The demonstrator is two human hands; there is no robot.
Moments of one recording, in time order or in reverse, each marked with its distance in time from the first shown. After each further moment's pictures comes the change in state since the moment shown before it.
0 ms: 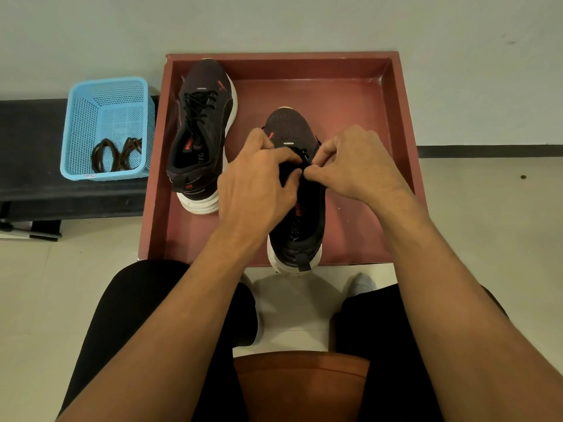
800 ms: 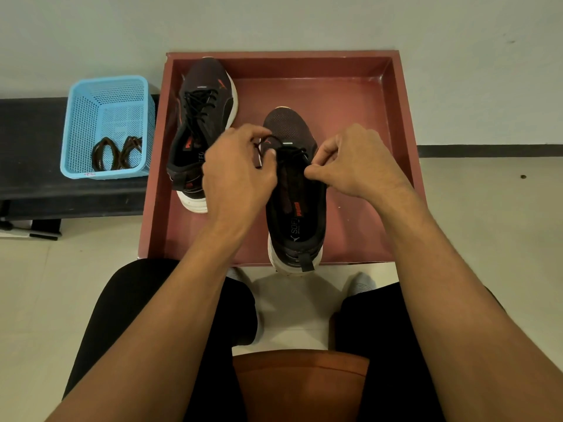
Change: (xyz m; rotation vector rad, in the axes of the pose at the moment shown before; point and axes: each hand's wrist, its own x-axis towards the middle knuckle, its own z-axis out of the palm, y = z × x) left_hand 0.009 -0.015 -0.005 -0.212 0.155 -0.206; right_hand 0.000 0.002 -0.001 0.030 -0.030 0.014
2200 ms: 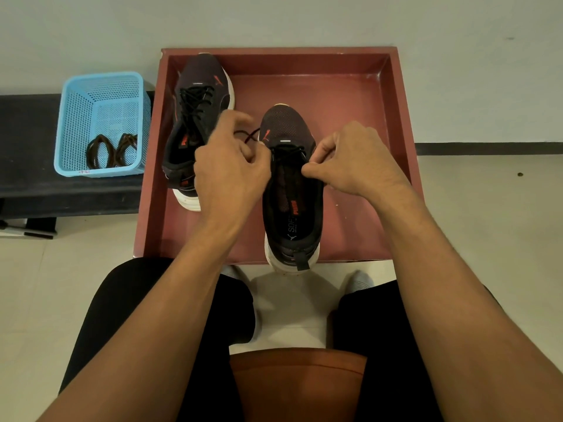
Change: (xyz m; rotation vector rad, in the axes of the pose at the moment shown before) left_hand -0.001 0.004 -0.007 -0.151 0.007 -0.067; right_hand 0.000 -0.001 -0.001 0.018 -0.008 0.029
